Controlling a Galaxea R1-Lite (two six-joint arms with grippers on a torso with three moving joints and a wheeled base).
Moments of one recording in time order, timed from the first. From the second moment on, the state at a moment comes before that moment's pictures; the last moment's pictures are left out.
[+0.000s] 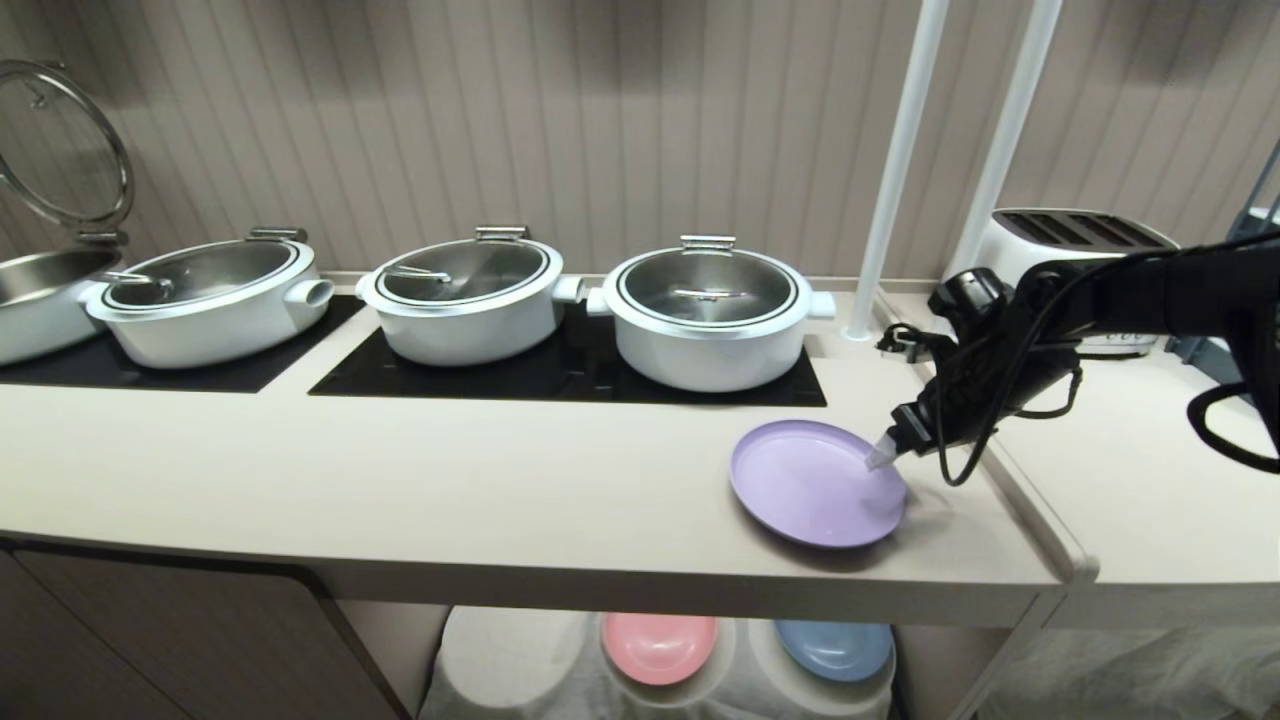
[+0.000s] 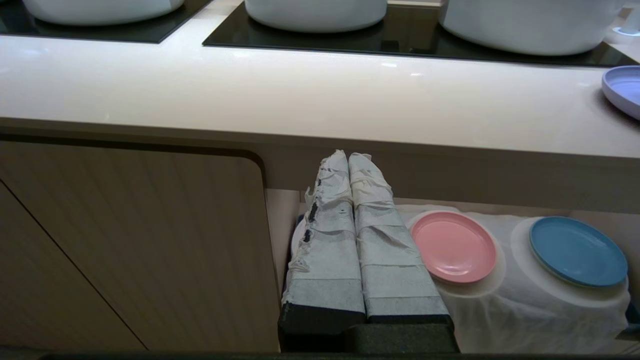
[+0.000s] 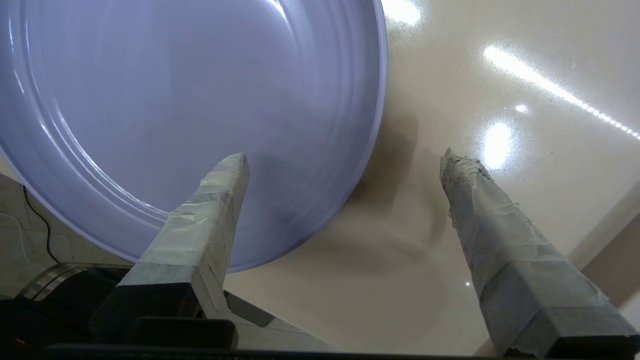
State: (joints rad) left arm 0.00 0.00 0.00 0.00 0.01 -0.04; right arm 0.11 2.26 -1.84 0.75 0.23 -0.24
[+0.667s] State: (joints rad) left arm 0.00 0.00 0.00 0.00 0.01 -0.04; right arm 0.12 2.35 -1.95 0.80 0.17 -0.30
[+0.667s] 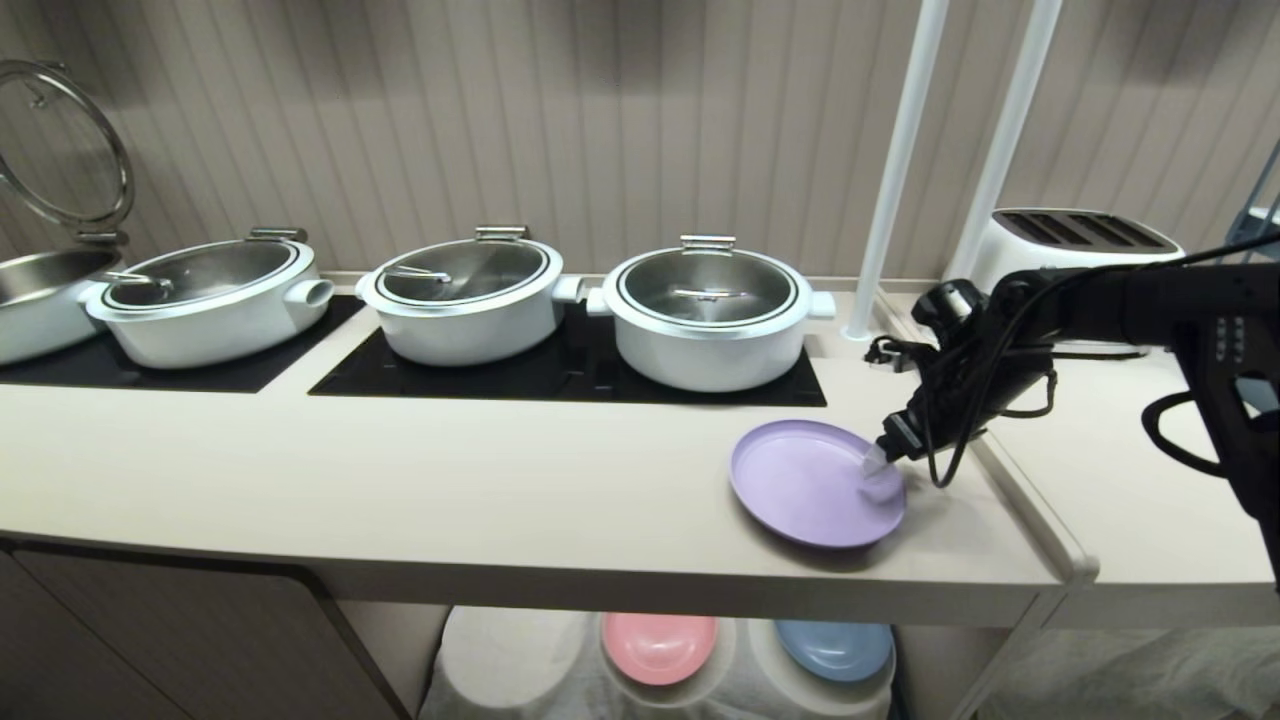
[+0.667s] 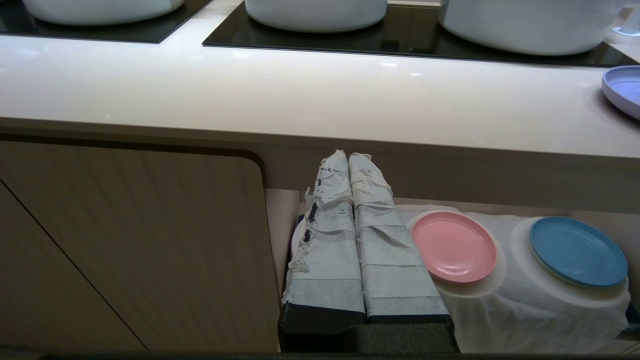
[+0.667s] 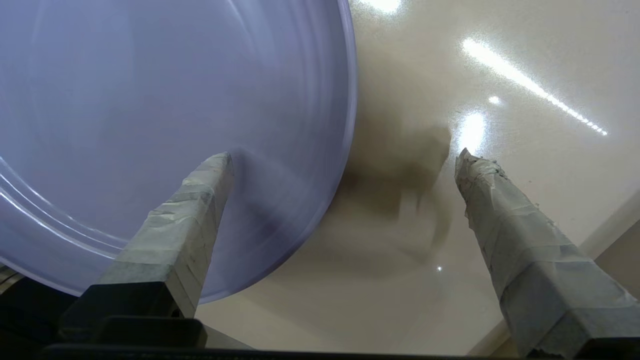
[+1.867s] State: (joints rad) left arm 0.00 0.00 0.00 0.00 0.01 -0.04; right arm 0.14 2.39 -1.96 0.76 0.16 -0.31
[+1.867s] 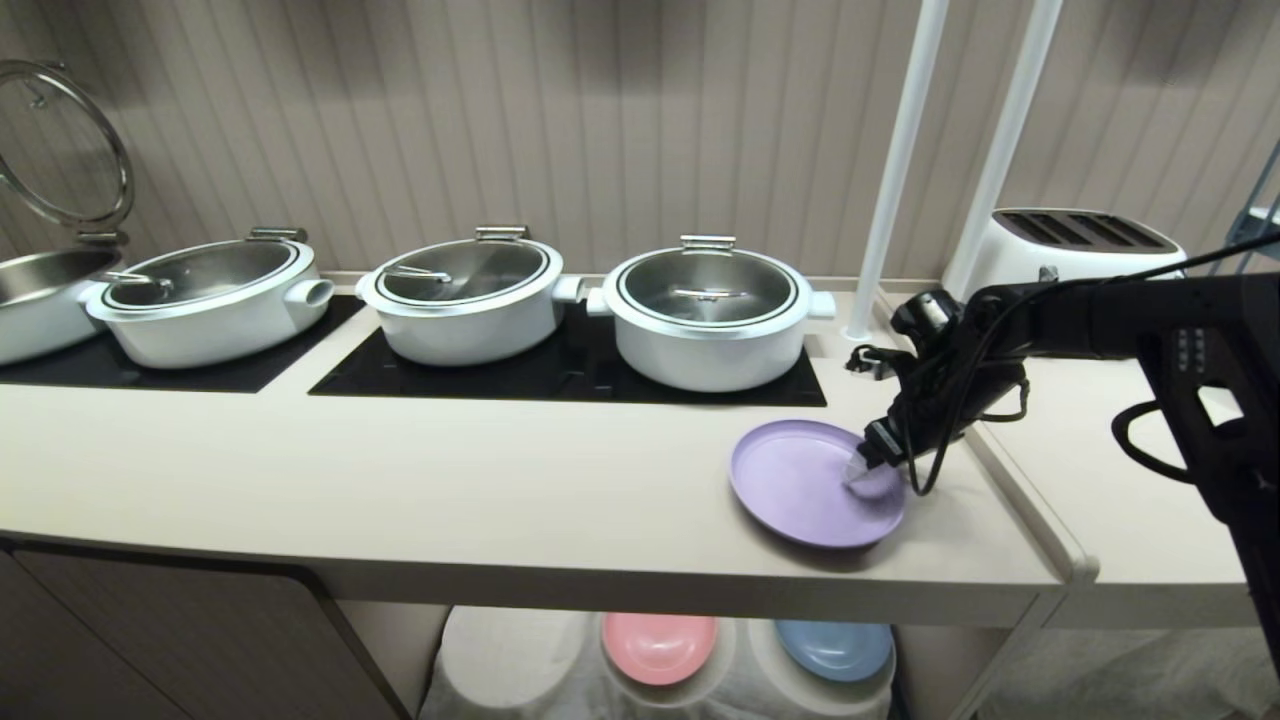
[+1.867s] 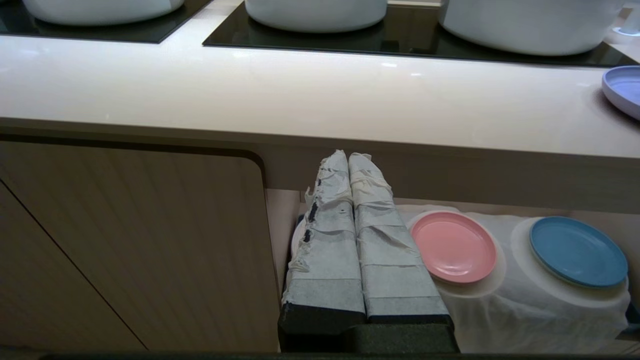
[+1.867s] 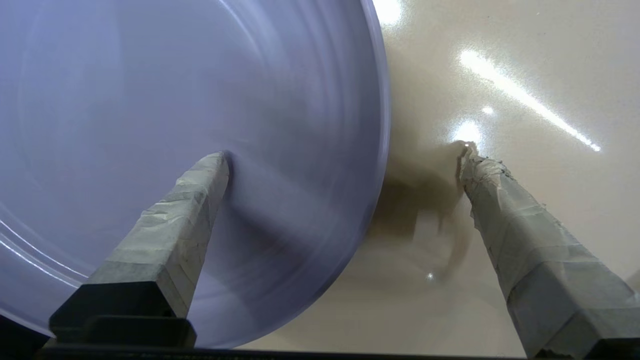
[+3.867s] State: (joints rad) left arm 0.00 0.00 0.00 0.00 0.01 -0.04; right arm 0.13 2.38 -1.95 0.71 0.16 -0.29
